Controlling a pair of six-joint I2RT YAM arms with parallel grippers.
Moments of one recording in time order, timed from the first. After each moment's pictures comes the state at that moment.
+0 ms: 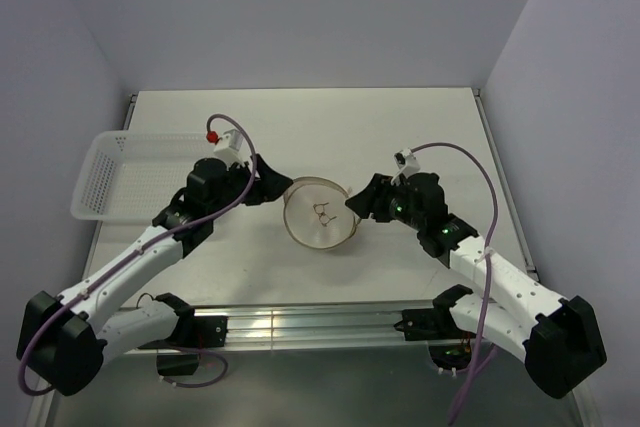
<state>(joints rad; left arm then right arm) -0.56 1.08 0.73 0.02 0.12 -0.71 0.48 0.94 0.52 -0.01 -0.22 0.66</state>
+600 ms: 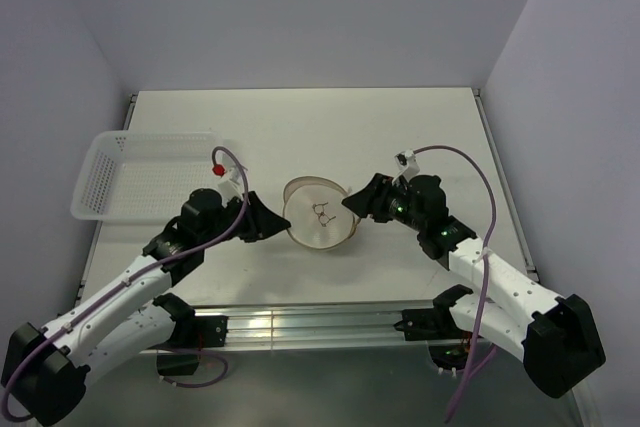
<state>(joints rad) -0.62 0.82 0.51 -0.08 0.31 -0.84 0.46 0.94 0.47 0.11 -0.29 0.76</state>
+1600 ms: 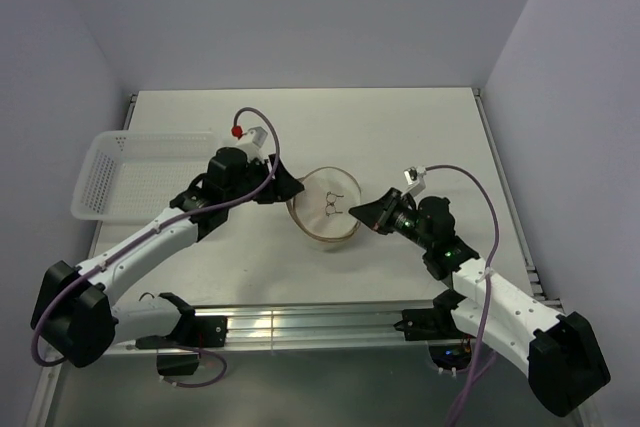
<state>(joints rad) -0.60 1.20 0.81 -0.06 0.20 -0.66 0.46 0.82 0.30 0.30 -0.33 0.91</state>
